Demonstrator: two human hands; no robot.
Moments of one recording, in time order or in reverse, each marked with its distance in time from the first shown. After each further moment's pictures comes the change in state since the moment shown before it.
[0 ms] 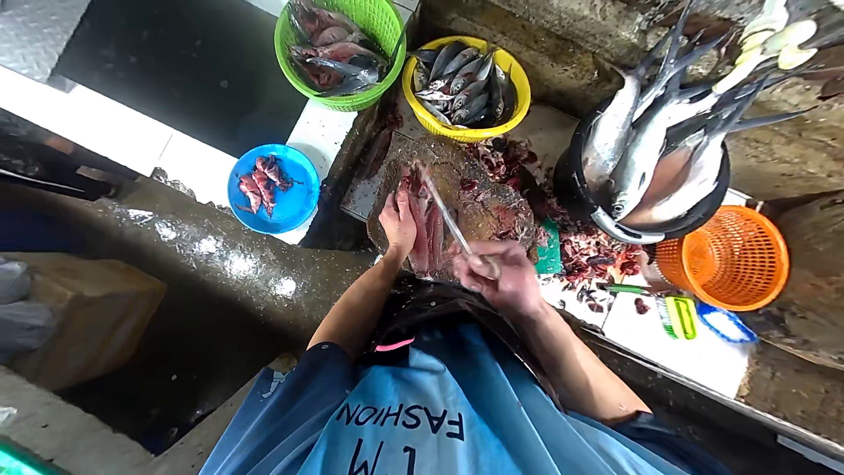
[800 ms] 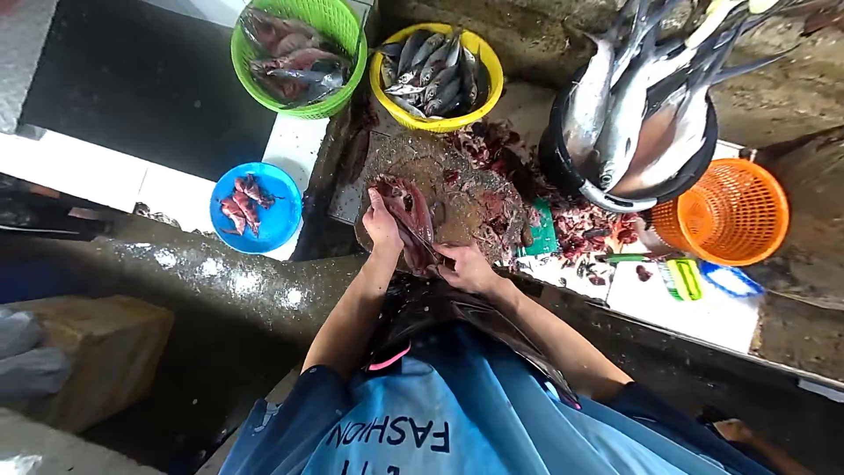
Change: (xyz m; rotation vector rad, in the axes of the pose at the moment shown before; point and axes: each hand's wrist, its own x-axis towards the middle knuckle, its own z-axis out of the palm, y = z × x) left_hand 0.000 0.032 0.001 -0.441 0.040 -0.505; right_hand 0.009 0.098 -0.060 -1.206 -0.137 0.090
